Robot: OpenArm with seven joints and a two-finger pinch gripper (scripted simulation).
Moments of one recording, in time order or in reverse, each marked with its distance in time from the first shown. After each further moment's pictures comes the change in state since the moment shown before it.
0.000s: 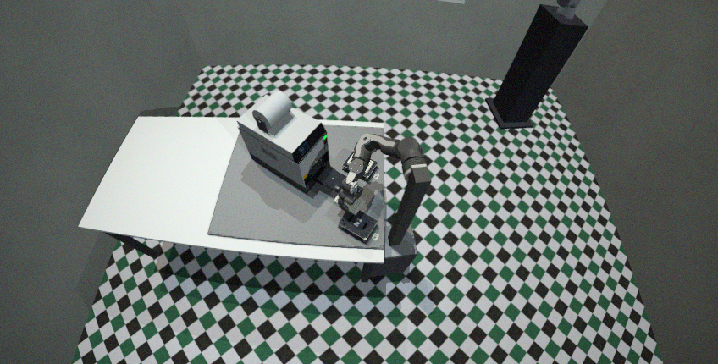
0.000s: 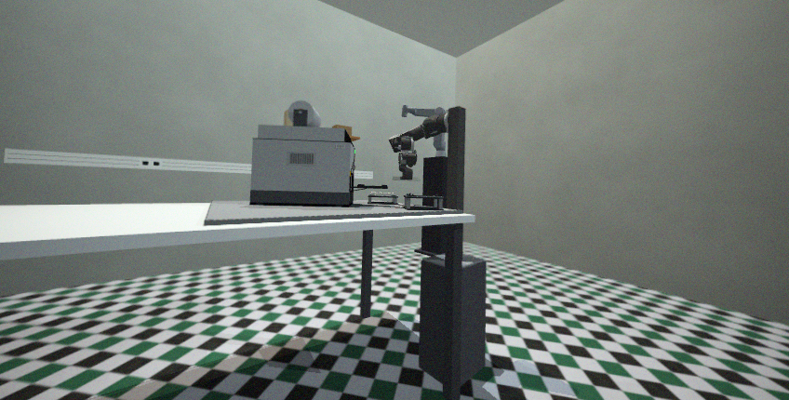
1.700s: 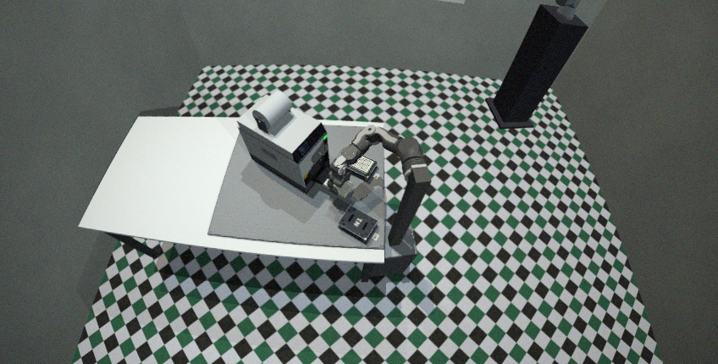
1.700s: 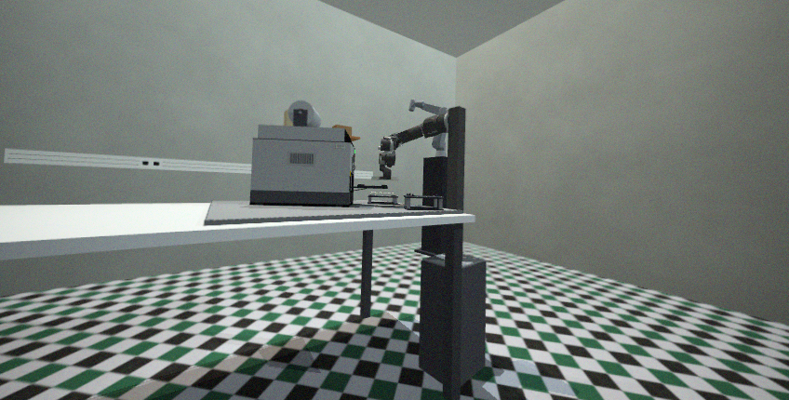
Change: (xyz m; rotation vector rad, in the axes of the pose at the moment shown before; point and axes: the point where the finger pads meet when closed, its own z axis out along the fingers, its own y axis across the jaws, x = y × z) arm -0.093 -0.049 0.001 0.002 0.001 0.003
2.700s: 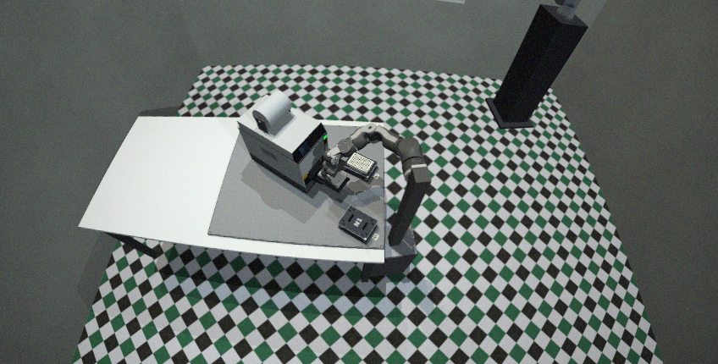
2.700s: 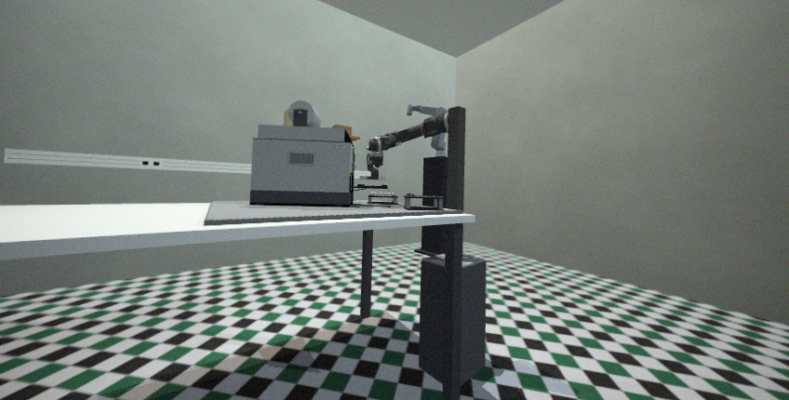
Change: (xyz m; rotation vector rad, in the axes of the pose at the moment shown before) arm -0.058 -0.030 0.000 0.004 -0.003 0.008
